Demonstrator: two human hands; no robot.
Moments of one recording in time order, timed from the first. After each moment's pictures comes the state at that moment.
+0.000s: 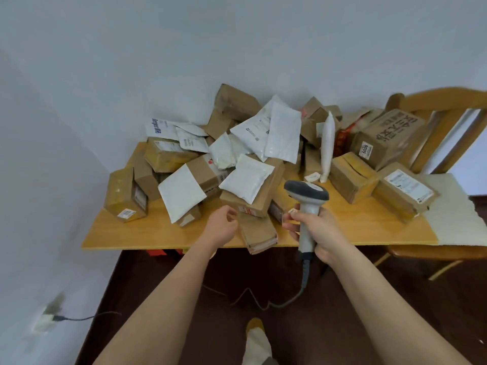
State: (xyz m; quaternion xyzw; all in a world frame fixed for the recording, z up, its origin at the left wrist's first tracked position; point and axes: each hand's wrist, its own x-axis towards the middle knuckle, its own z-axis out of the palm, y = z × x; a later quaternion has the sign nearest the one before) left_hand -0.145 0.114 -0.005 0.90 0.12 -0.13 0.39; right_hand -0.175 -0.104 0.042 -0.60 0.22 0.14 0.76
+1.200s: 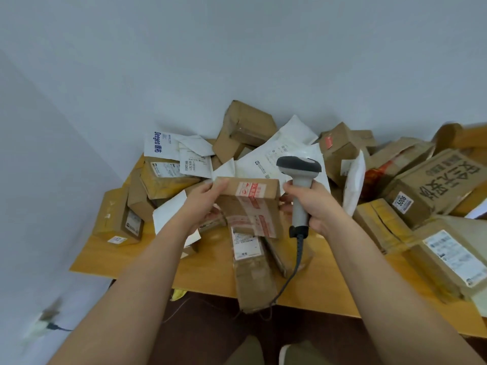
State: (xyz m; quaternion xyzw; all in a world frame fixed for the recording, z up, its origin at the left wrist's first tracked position) left_hand 0.027 0.142 0.058 0.77 0.23 -0.10 0.59; right_hand 0.049 -0.094 0.085 -0.66 0.14 0.20 0.71
